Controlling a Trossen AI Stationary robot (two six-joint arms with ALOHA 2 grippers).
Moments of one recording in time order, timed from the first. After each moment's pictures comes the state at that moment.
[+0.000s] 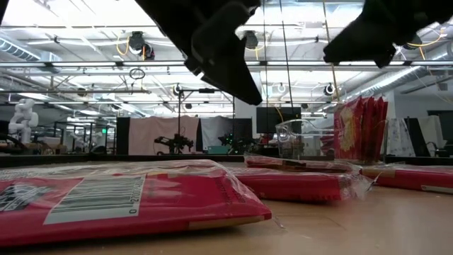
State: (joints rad) left arm -0.33 1.91 1.30 -0.23 -0.47 -0.19; right arm 0.59 1.15 0.56 -0.04 0.82 0.63
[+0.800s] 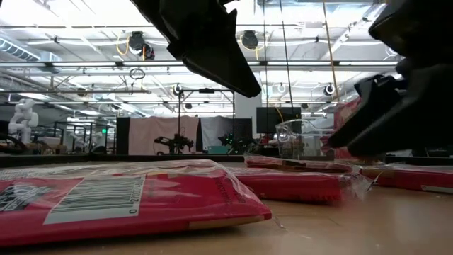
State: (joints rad) left arm -0.41 1.91 1.30 -0.23 -0.45 -0.23; right arm 0.71 1.75 0.62 0.38 0.70 0.40
